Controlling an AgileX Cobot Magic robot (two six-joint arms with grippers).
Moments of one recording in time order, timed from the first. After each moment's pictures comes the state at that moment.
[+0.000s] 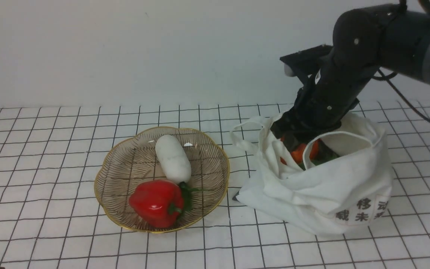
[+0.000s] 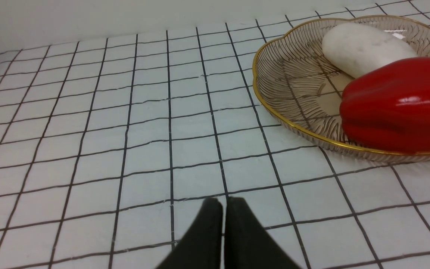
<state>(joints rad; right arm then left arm) 0.39 1.91 -1.61 0.07 1.11 -0.11 -0.05 -0.01 0.03 0.05 0.38 0.03</state>
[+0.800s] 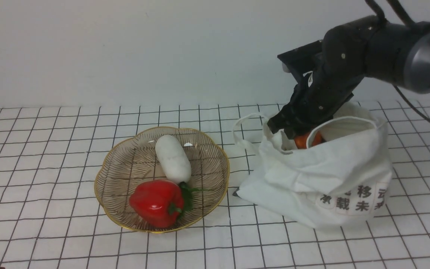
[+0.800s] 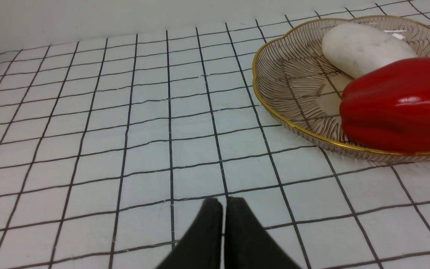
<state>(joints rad) 0.40 1.97 -1.62 -0.04 0.97 -0.06 -0.05 -0.01 0.03 0.05 0.38 0.03</state>
